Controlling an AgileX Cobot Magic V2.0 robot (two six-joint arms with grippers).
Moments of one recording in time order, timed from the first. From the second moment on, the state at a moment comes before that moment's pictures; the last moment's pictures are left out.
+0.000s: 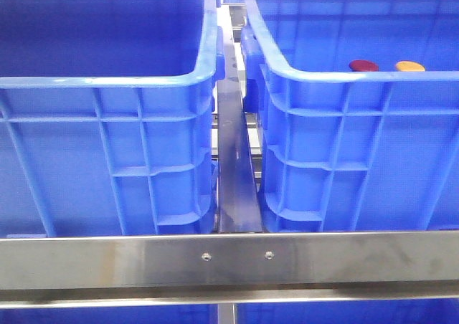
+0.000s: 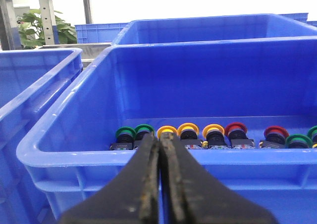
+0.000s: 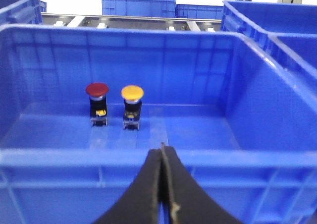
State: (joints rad) left arm 0.06 -0.01 0.00 0.03 0.00 0.02; right arm -0.04 0.14 -0.03 0.07 -0.06 -0.09
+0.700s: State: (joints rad) left arm 0.06 -0.01 0.00 0.03 0.00 0.02; right arm -0.04 -0.01 0.03 0.05 0.02 -0.08
